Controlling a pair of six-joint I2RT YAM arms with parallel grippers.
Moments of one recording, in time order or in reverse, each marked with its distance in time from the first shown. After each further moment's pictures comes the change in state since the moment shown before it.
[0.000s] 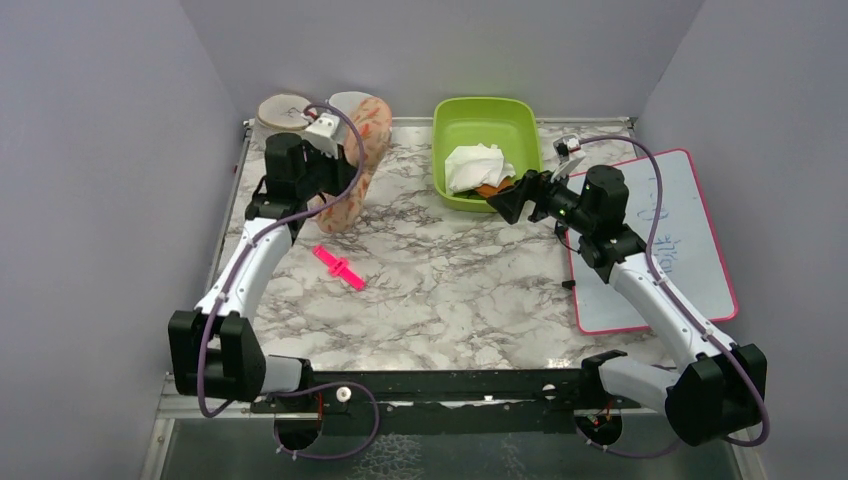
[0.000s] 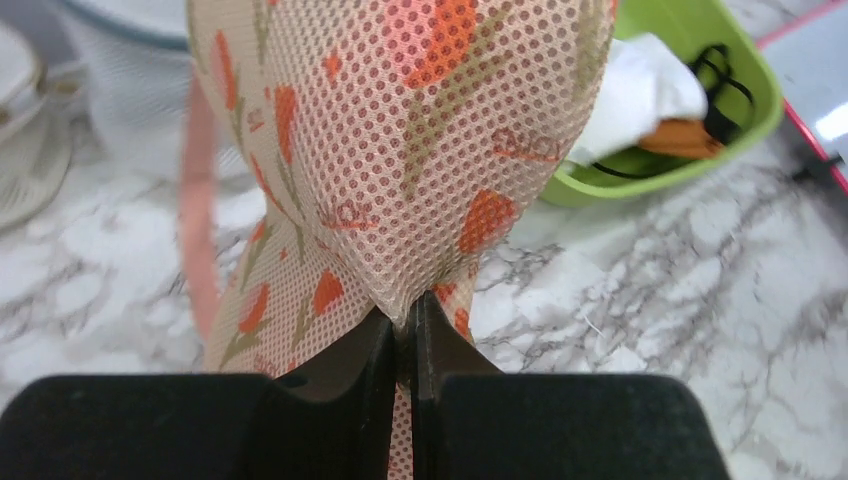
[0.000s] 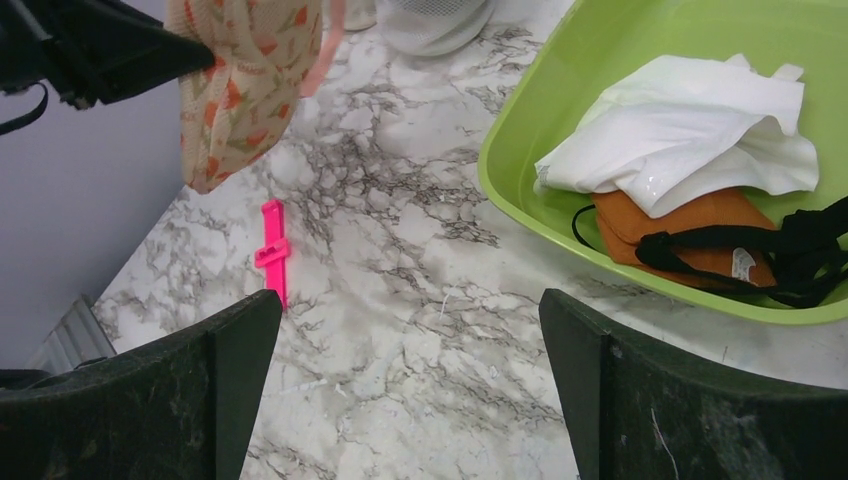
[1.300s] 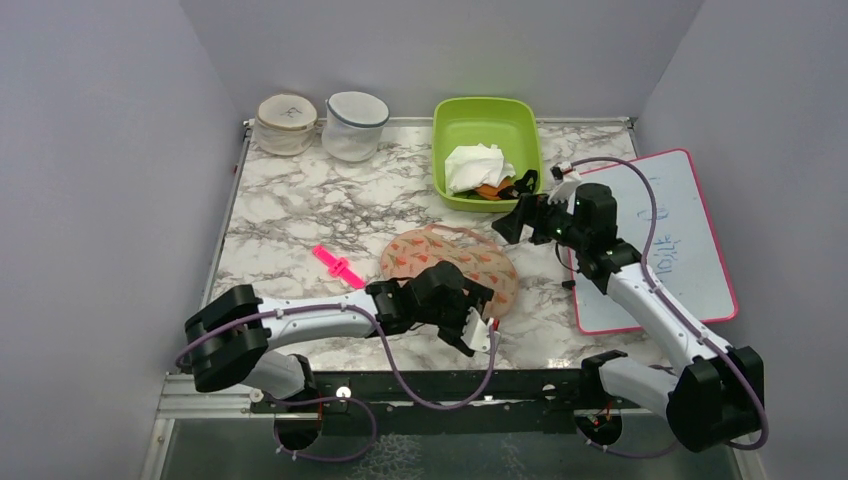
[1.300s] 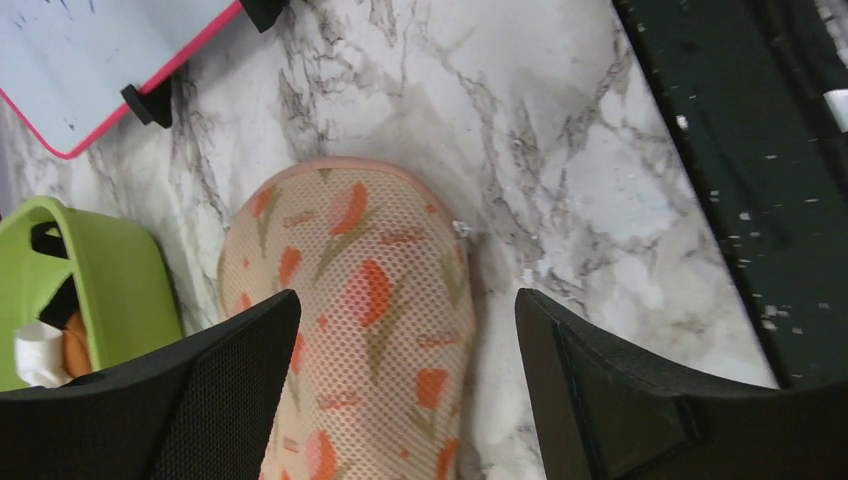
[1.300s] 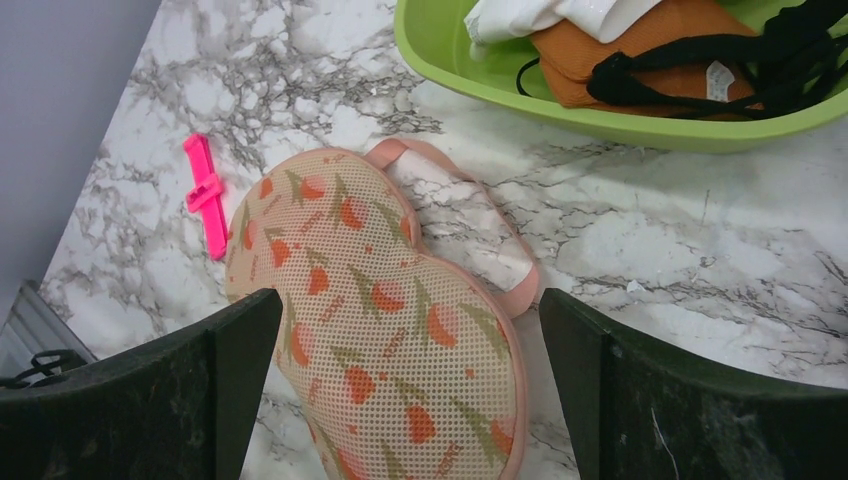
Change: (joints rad) left arm -1.101 -0.020 -0.360 0.109 -0.068 0.879; right arm 0.000 -0.004 -0.106 -0.130 0.083 0.008
